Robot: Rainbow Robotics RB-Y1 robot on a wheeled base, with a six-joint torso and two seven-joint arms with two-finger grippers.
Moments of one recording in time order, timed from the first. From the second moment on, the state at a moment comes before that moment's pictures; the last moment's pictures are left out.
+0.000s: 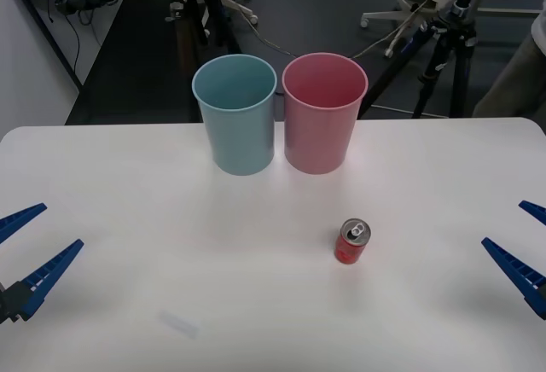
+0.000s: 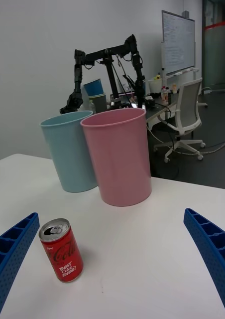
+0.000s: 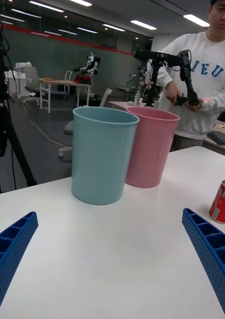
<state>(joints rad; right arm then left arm) 0.35 -0.40 -0.52 -1.66 0.96 -1.22 0.00 0.35 0.40 0.52 -1.66 -0.96 -1.22 0.00</state>
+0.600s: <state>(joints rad) 0.39 -0.36 -0.48 -1.62 0.98 -1.22 0.04 0.35 0.40 0.52 -1.66 -0.96 -1.22 0.00</state>
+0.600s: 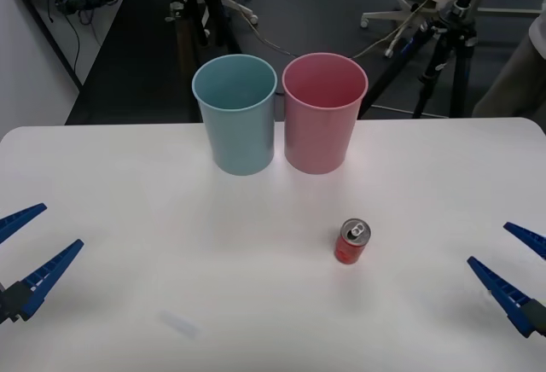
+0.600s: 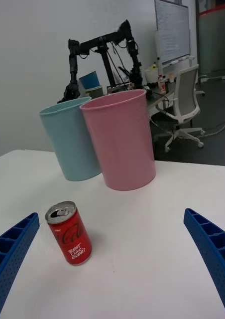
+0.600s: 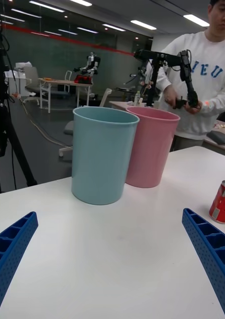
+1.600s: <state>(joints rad) 0.38 -0.31 -0.18 -1.46 0.96 -1.11 0.48 0.35 0.40 0.52 -1.66 -0.96 -1.22 0.00</state>
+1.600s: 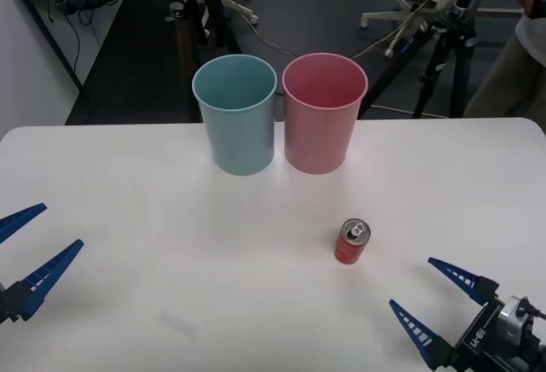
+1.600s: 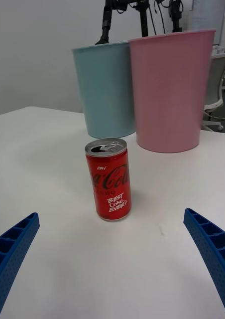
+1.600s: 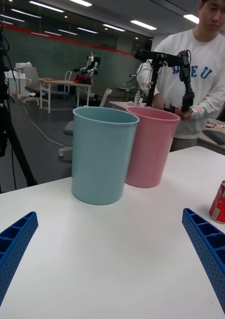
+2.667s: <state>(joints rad) 0.26 -0.27 0.07 -1.46 0.96 -0.72 0.59 0.35 0.40 0.52 -1.66 -0.96 -1.22 0.00</state>
